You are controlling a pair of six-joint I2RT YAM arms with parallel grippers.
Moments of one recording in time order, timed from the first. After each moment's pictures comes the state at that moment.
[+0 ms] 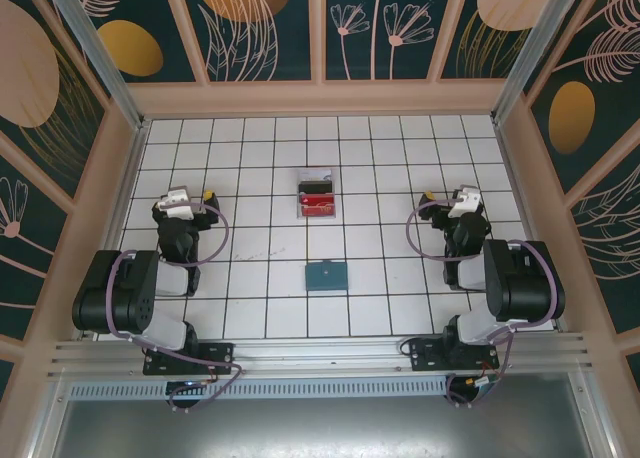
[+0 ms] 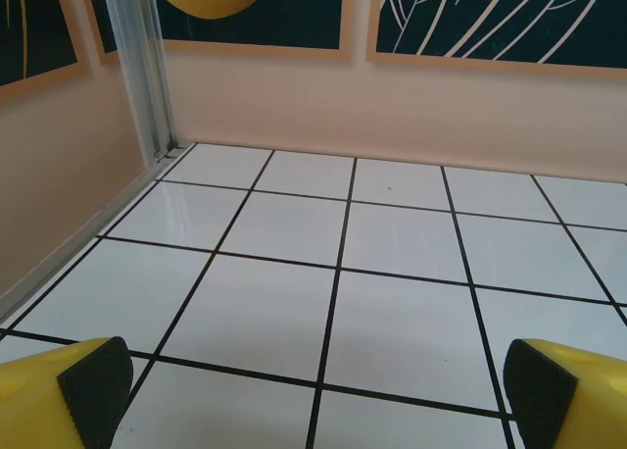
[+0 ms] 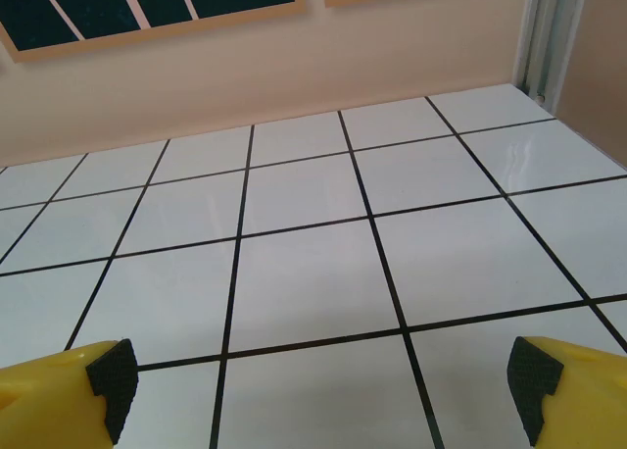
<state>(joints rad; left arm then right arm) -0.02 1.52 0.22 1.19 -0.16 -0.08 -0.03 1.54 0.22 1.14 -0.03 0.13</state>
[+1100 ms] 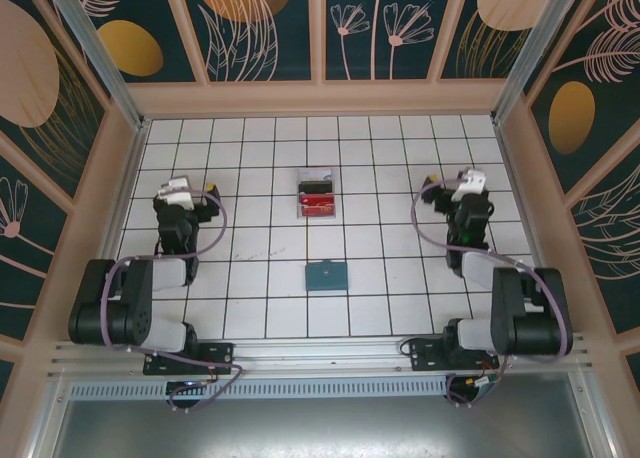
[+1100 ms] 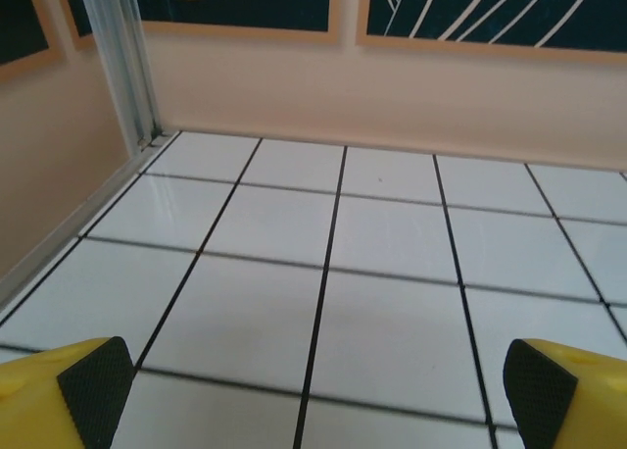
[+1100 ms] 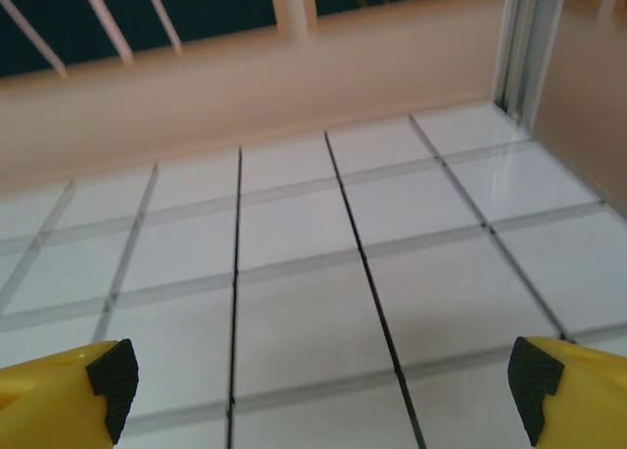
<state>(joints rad) -0.02 1.42 0.36 0.88 -0.15 -0.10 0.00 1.31 0.43 0.71 0.06 0.18</state>
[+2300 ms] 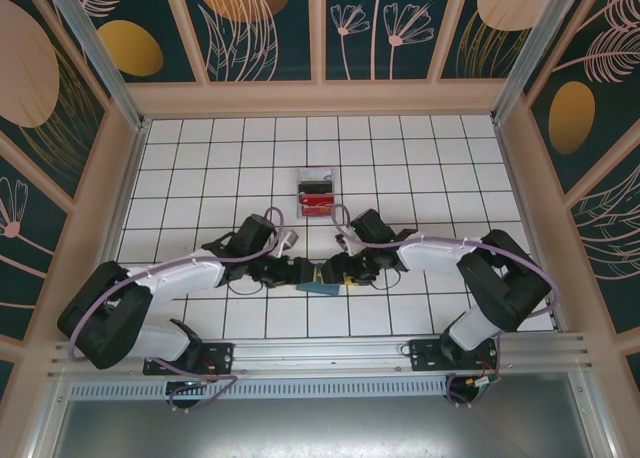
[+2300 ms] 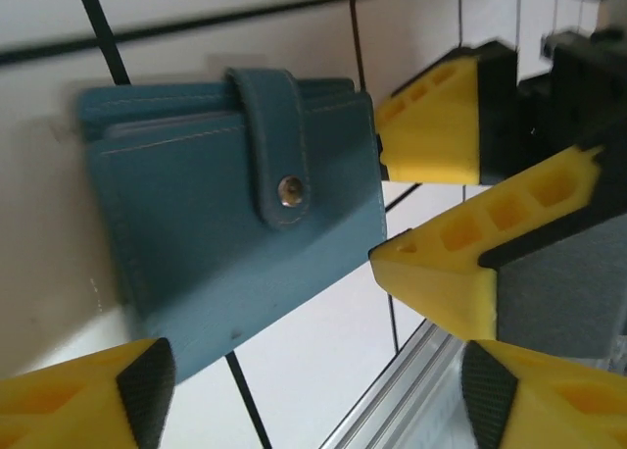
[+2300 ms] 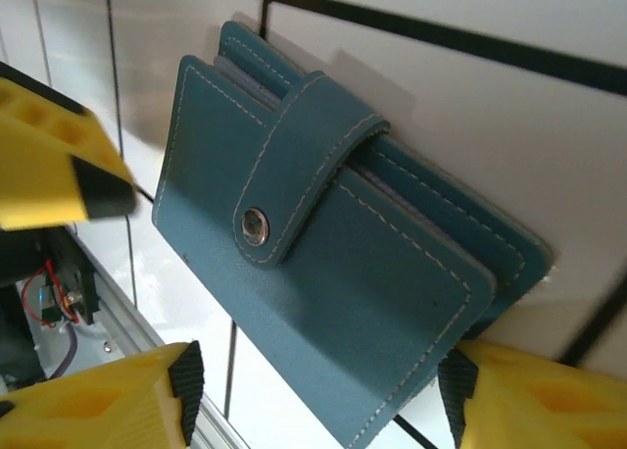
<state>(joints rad) -0.68 1.39 0.56 -0.14 0.64 -0.72 0.75 1.57 0.68 -0.19 -0.62 0.62</state>
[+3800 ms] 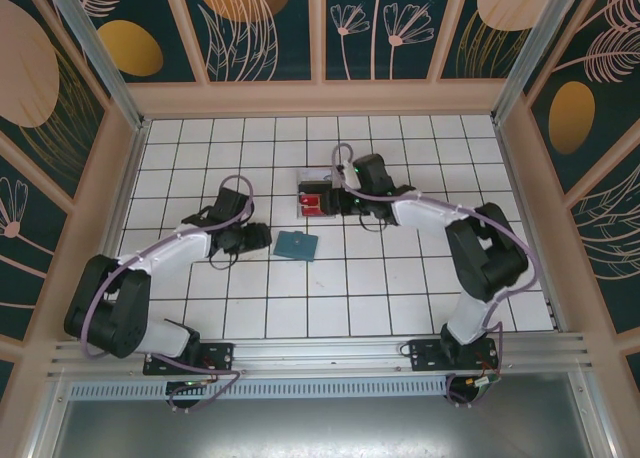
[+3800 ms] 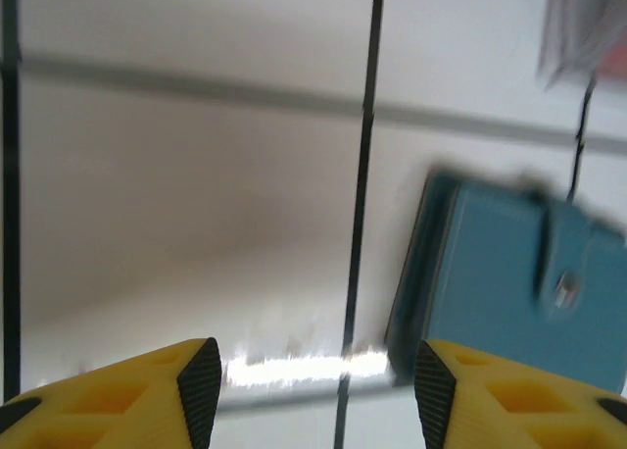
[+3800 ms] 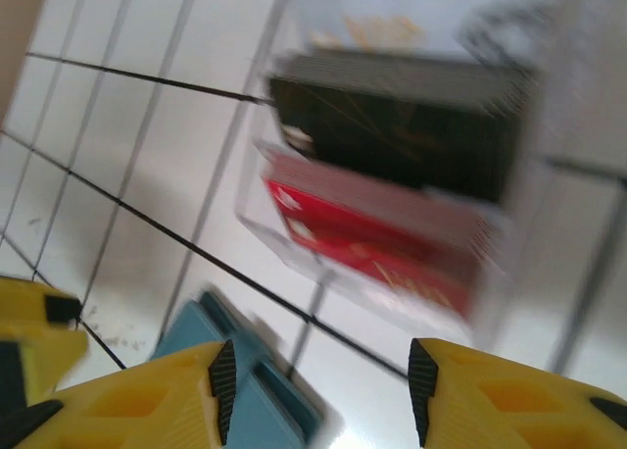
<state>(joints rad) -0.41 1.40 0.71 -0.43 0.16 -0.60 0.56 1.79 1.10 -0.09 -0.42 0.38</state>
